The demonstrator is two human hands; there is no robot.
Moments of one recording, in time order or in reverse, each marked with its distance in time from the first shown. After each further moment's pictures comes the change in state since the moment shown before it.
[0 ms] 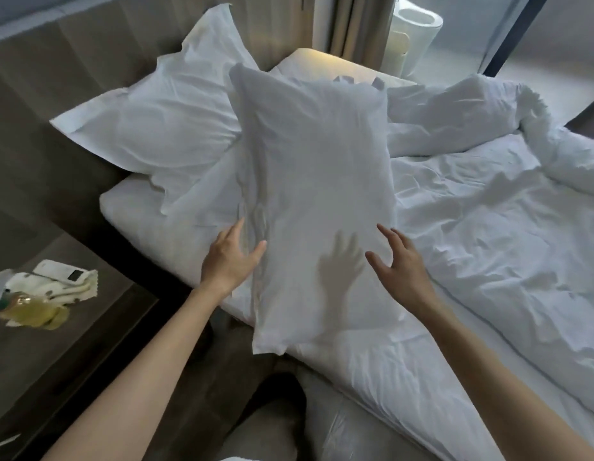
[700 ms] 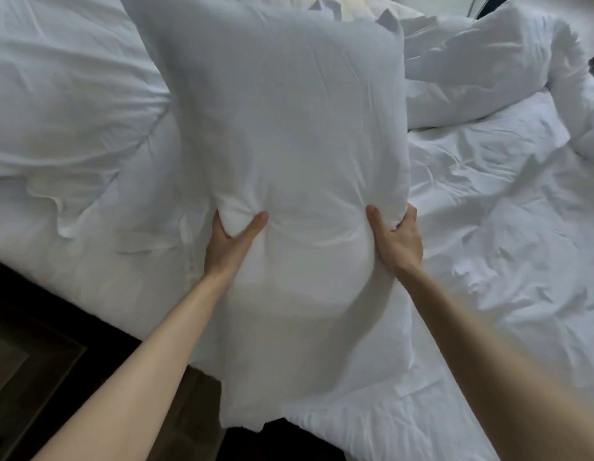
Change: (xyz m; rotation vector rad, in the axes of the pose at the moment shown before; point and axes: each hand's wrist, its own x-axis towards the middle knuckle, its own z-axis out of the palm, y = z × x) left_hand 0.241 0.013 0.121 -0.671 -0.037 -0.266; right_hand 0.255 0.069 0.076 0.214 0.185 0.489
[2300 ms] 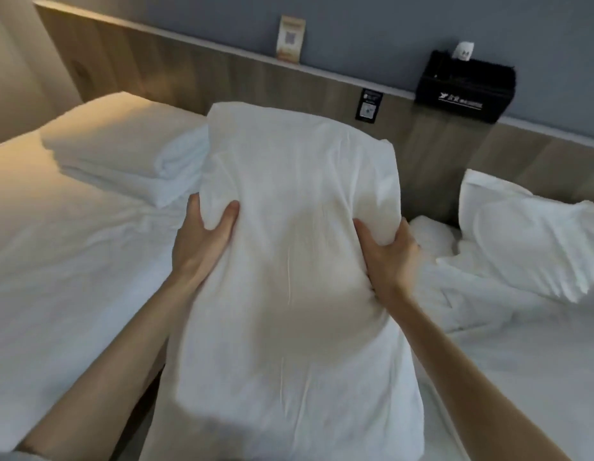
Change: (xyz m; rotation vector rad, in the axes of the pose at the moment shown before) left_hand -0.626 -0.104 -0.243 -0.218 1.494 -0.068; right_hand -0.526 -0.107 -0.023 0.203 -0.952 -1.262
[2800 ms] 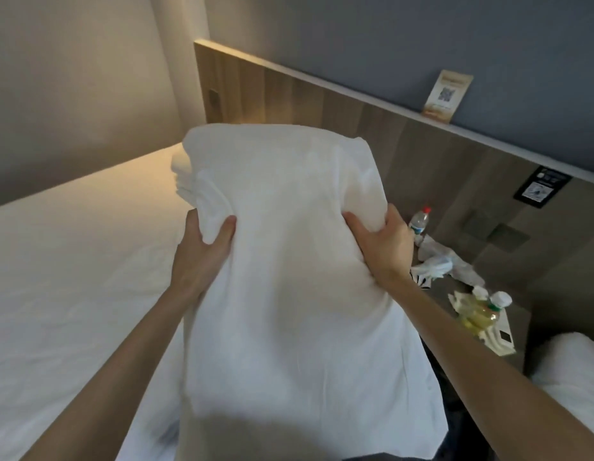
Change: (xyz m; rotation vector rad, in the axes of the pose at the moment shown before) left_hand 0.226 -0.110 -0.199 0.042 0.313 -0.182; right_hand 0.085 -0.165 0.349 -0.001 -0.351 -0.247
